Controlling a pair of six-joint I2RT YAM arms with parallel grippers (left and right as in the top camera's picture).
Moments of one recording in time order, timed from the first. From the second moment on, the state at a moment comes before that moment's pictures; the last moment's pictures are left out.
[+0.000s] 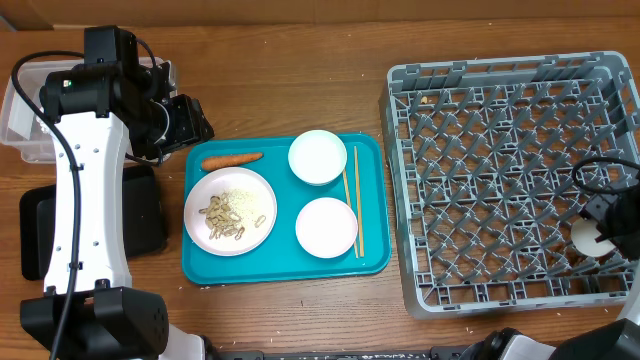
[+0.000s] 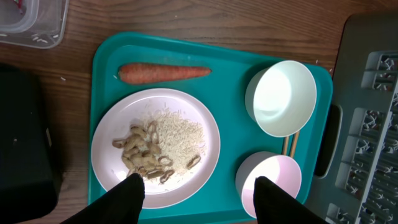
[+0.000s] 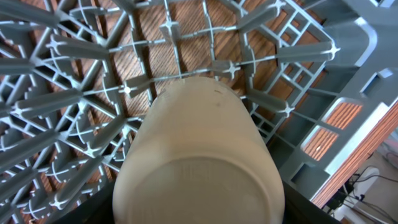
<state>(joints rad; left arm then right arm) 0.11 1.69 1.76 -1.36 0.29 -0.16 -0.59 1.42 1.23 -1.22 0.16 0.30</state>
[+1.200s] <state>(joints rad) 0.11 1.69 1.76 -1.40 0.25 -0.16 -0.51 1.42 1.41 -1.22 -0.33 0.15</state>
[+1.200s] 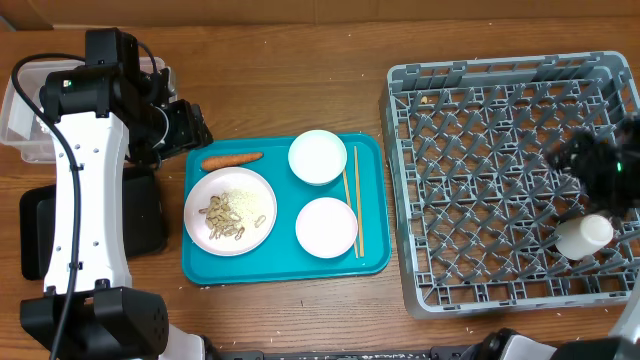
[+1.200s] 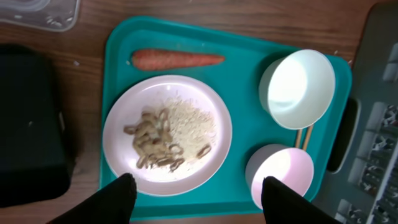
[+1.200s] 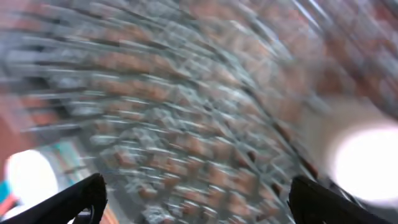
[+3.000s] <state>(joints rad) 0.11 1.69 1.76 -1.49 0.16 -0.16 0.56 2.01 1.46 -1.12 -0.29 0.18</state>
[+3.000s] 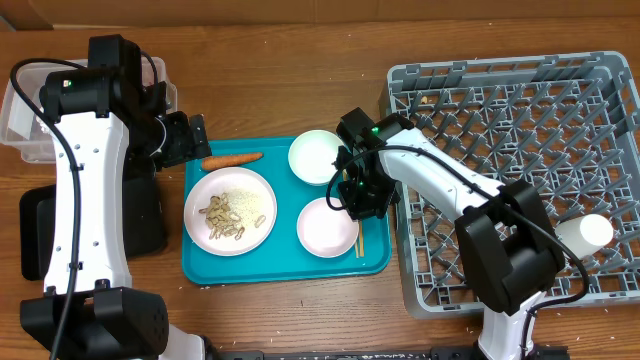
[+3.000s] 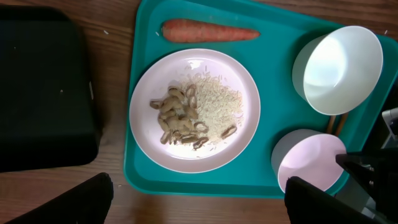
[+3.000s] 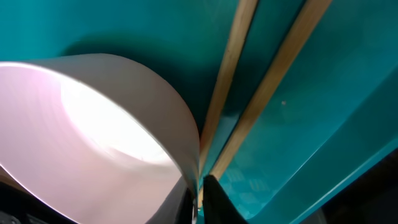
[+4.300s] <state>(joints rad) 0.11 1.69 1.76 -1.46 0.15 -0.16 0.15 1.65 1.74 -1.01 0.72 0.25</state>
